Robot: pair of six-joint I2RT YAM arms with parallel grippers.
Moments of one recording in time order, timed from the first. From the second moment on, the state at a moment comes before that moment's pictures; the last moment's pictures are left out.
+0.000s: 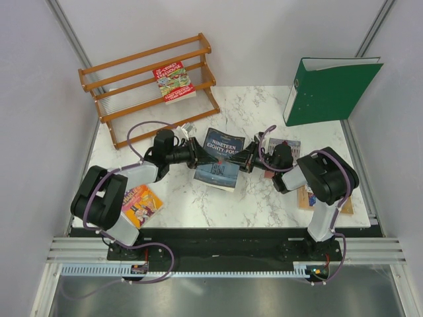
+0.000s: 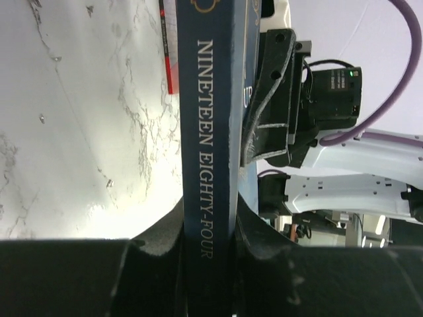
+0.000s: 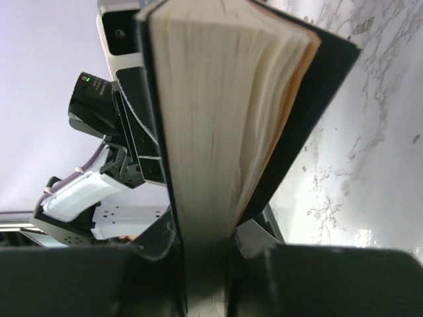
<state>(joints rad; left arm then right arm) -0.40 1.58 0.71 0.47 0.81 -1.00 0.38 1.88 0.55 1.30 -0.79 1.49</state>
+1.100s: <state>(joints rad) -0.40 1.14 0.57 0.13 0.76 -0.84 0.37 1.60 0.54 1.16 -0.75 1.26</state>
